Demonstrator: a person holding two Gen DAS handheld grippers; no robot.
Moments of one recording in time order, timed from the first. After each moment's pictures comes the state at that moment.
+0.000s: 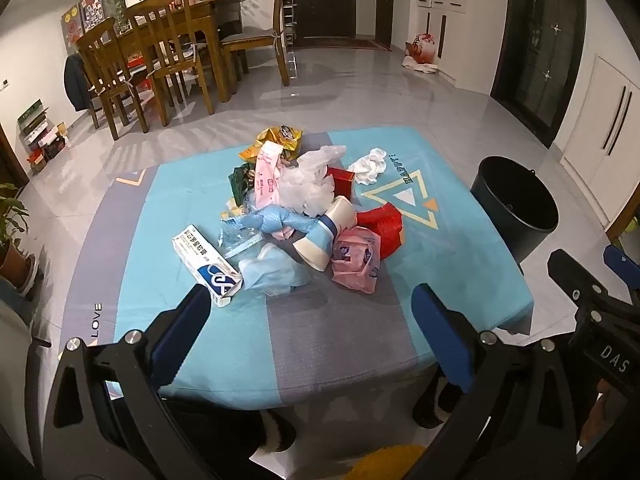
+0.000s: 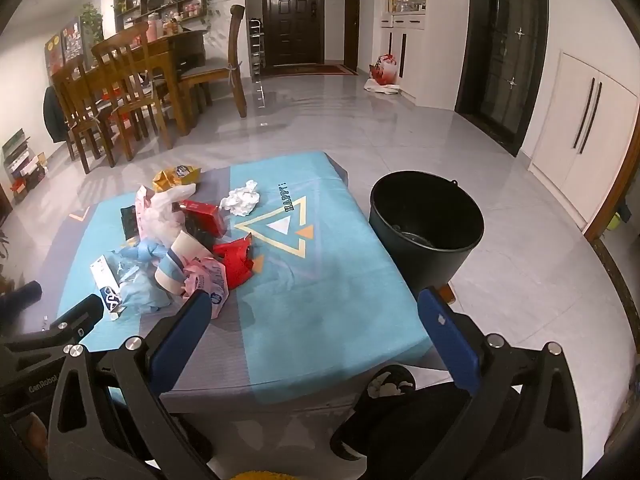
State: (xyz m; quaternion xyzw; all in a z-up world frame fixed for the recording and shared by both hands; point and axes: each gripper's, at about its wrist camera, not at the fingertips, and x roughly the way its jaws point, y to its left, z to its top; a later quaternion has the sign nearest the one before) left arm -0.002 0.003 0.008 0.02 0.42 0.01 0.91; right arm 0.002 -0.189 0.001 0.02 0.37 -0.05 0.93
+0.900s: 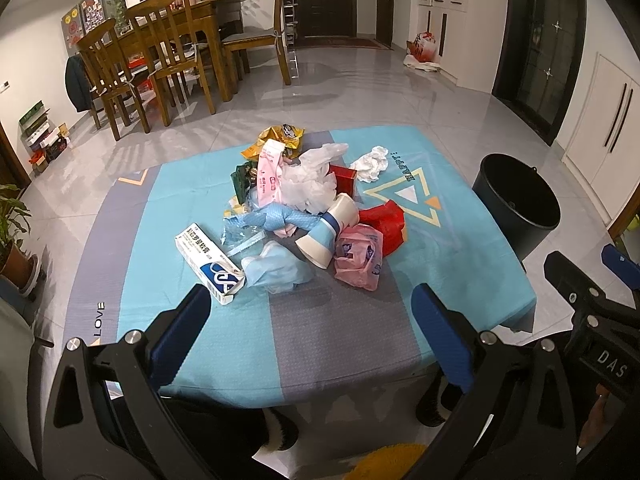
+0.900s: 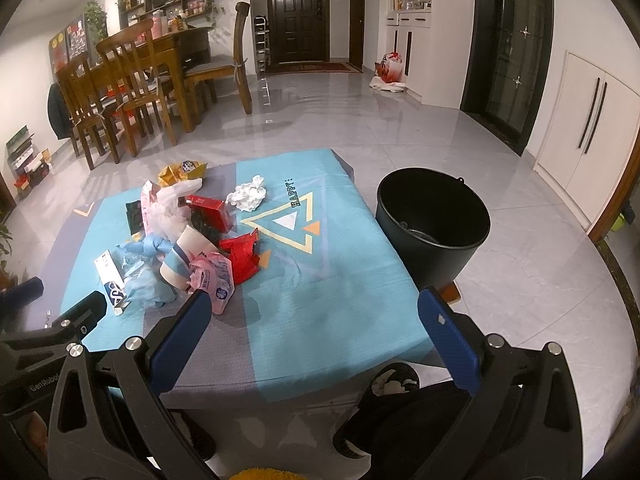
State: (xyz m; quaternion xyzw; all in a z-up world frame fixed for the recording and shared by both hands) left arm -0.005 0.005 0.007 0.02 0.42 0.01 0.91; right arm 0.000 -0.182 -0.001 0.02 0.38 -0.04 0.92
